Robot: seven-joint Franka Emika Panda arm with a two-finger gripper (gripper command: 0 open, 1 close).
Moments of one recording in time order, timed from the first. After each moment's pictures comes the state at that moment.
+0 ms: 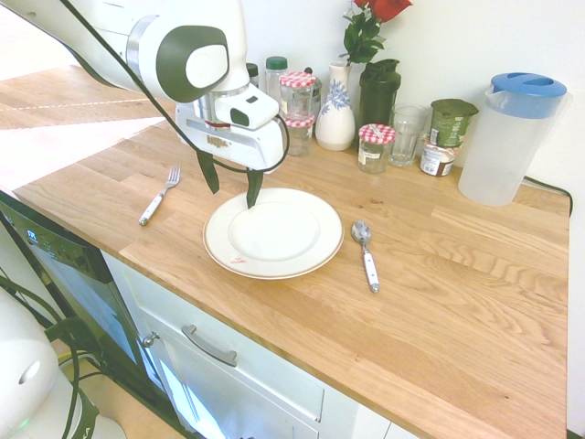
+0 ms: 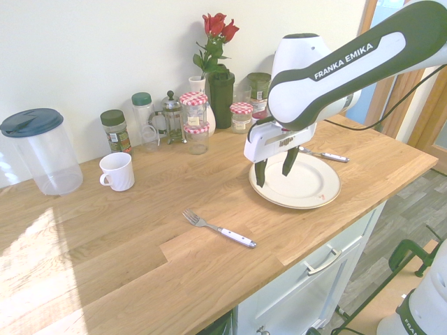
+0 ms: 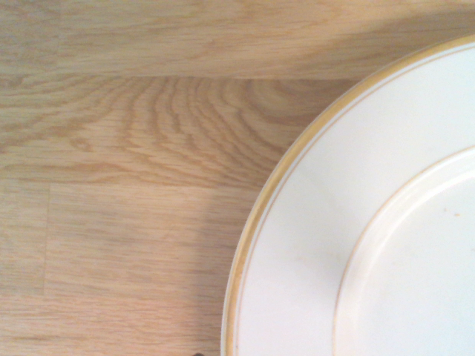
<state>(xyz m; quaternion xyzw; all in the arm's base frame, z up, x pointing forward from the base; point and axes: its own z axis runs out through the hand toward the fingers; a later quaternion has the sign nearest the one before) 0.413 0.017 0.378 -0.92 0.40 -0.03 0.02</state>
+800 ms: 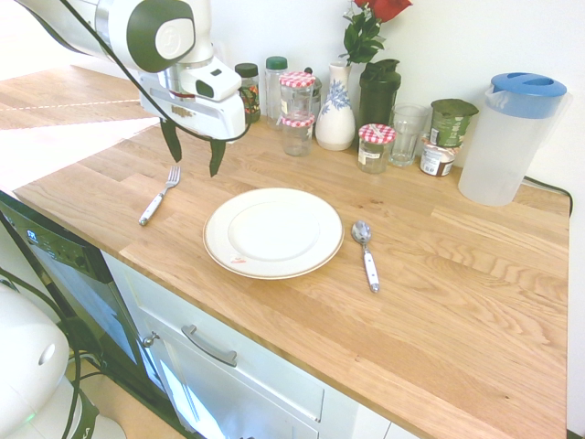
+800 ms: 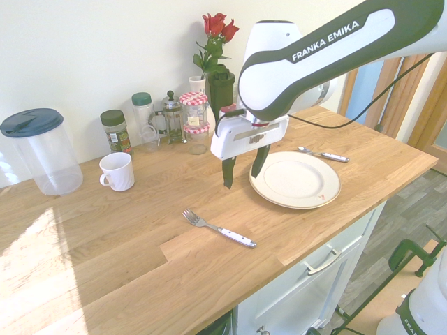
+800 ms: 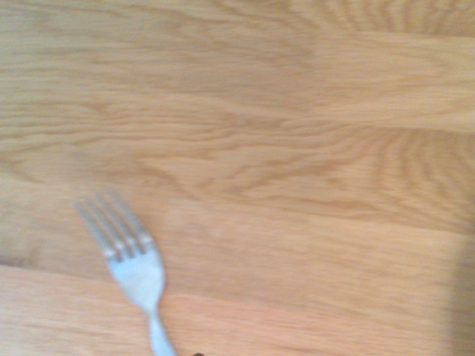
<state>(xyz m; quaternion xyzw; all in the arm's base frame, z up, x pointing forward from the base) 0.423 0.121 0.403 -0.94 0.34 -0.01 0.08</state>
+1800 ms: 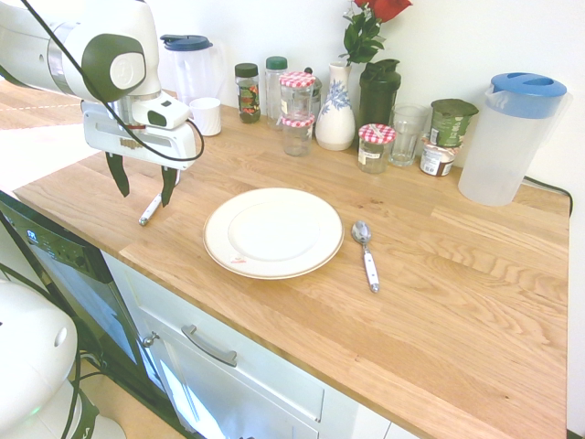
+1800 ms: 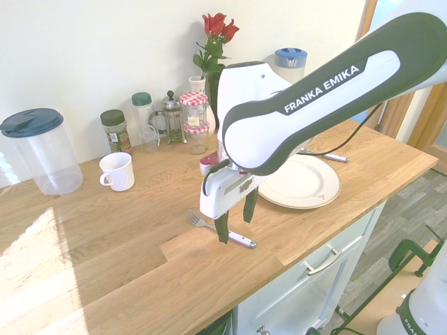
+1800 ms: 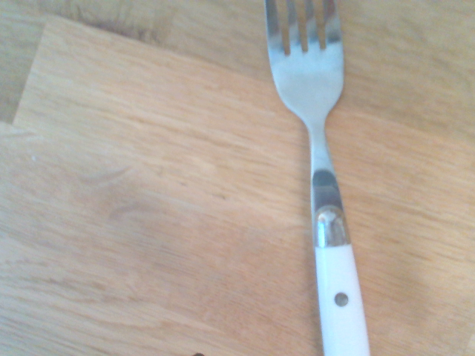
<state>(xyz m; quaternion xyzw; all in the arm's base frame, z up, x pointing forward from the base) 0.369 0.175 0.346 -0.97 0.24 0.04 0.03</state>
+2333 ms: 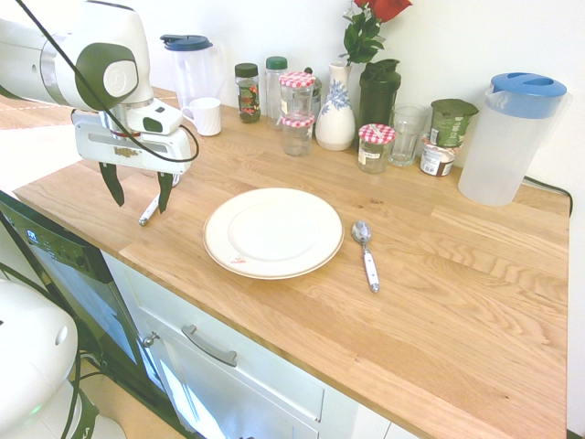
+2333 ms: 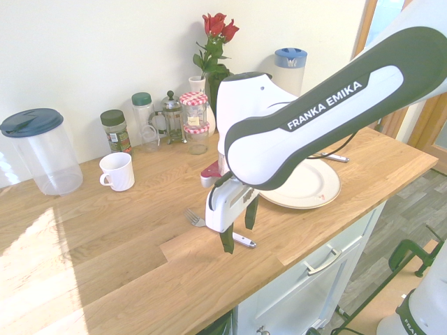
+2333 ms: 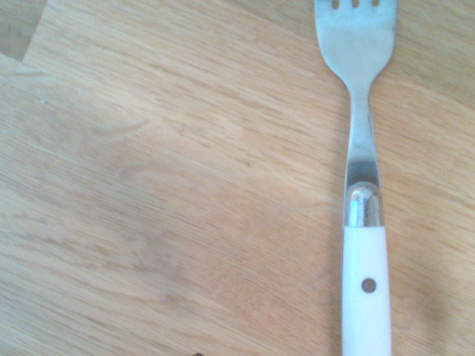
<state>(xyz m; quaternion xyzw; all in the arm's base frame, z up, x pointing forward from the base) 0.359 0.184 0.337 -0.98 0.20 0.03 0.01</state>
